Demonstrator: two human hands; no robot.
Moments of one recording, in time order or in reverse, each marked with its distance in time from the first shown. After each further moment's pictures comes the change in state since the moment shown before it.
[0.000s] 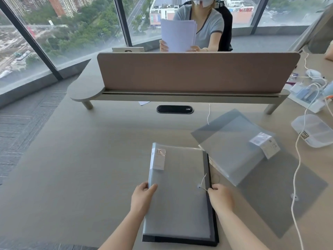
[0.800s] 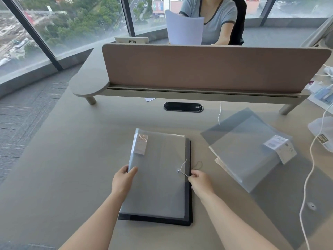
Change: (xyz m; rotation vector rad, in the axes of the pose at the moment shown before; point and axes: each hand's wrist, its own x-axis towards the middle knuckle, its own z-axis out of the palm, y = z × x) left_hand 0.063 0.031 -0.083 -0.007 0.152 0.019; right_hand 0.013 -0.087 0.064 0.178 -0.273 -0.078
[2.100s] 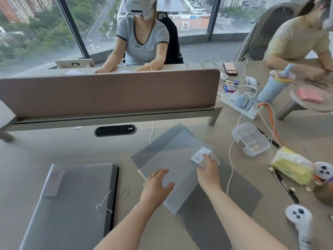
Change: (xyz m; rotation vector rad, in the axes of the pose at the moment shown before) left_hand -0.097 0.125 0.325 0.552 -0.347 0.618; right_hand 0.067 0.043 -0.289 0.035 0.389 -0.113
